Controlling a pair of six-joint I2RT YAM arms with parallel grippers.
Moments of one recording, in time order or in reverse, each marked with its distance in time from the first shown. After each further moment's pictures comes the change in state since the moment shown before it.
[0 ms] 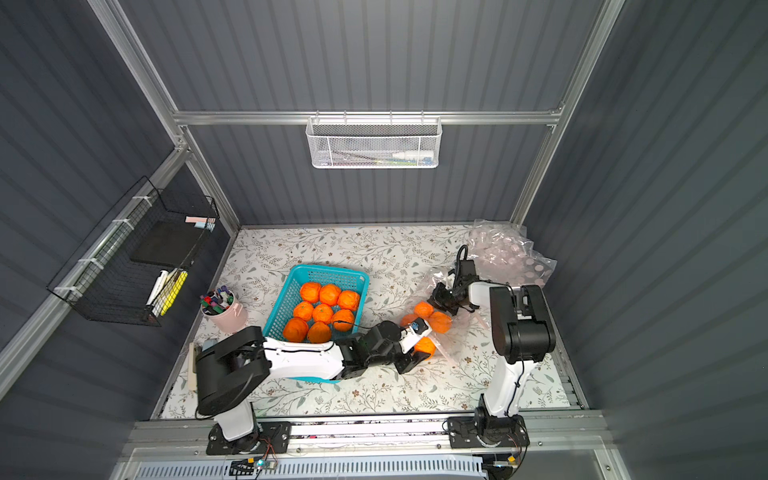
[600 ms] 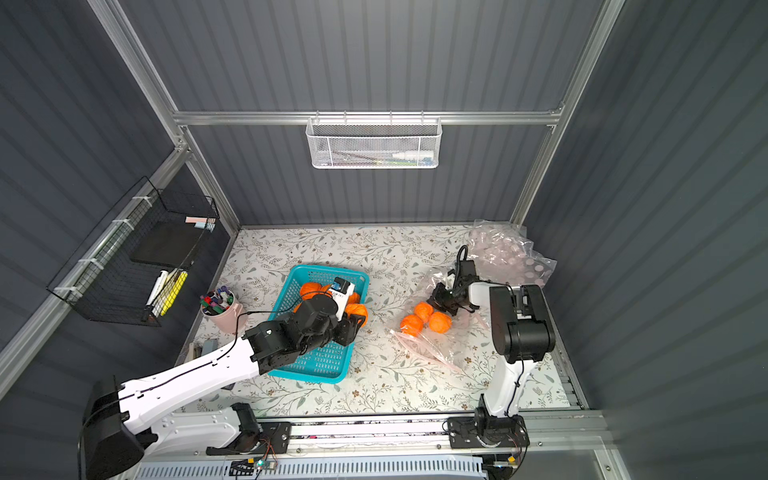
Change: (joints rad) left arm 0.195 -0.560 -0.043 -0.701 -0.279 -0.373; right arm 0.000 0.005 0.000 0.006 -0.013 -0.003
